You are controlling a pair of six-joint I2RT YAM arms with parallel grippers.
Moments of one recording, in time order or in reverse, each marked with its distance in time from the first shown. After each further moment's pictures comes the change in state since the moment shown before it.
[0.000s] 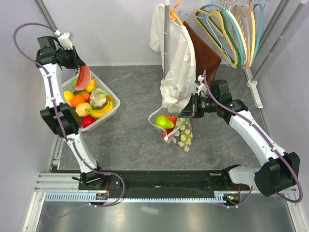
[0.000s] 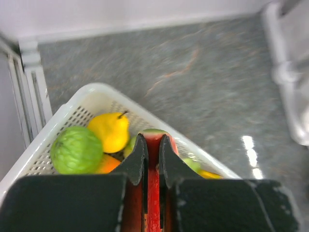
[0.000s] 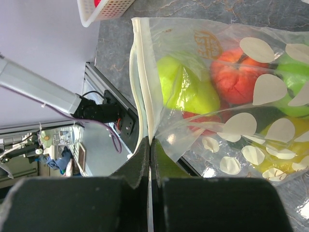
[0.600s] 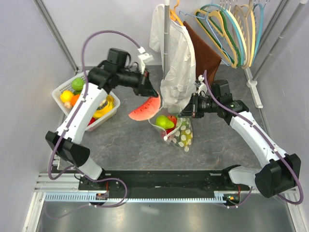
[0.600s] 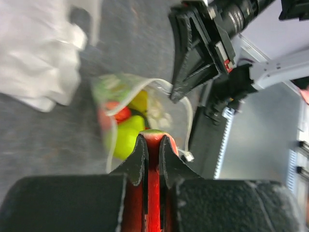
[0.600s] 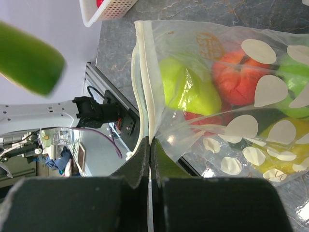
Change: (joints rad) left arm -0.724 -0.565 -0.460 -0.046 0.299 -0.114; right arm 0.000 -0.007 0.000 0.000 -0.002 -0.002
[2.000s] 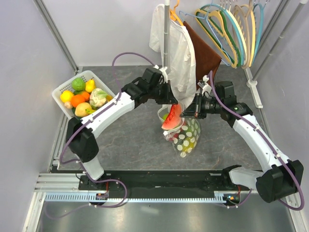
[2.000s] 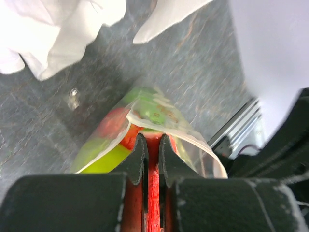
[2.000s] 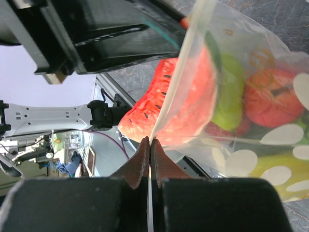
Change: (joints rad) left arm -0.324 0.165 -0.236 0.385 -0.579 -0.695; right arm -0.032 -0.061 -0.032 0.018 -0.032 0.051
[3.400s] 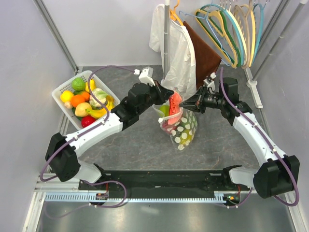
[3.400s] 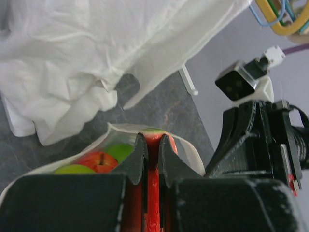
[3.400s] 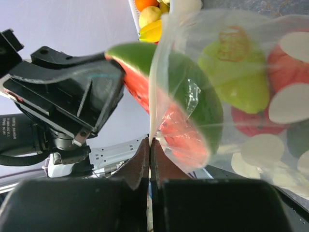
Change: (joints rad) left arm -0.071 -0.315 -0.480 0.669 -0.386 -0.134; right arm -0.071 0.042 -0.034 0.238 -0.074 0.475
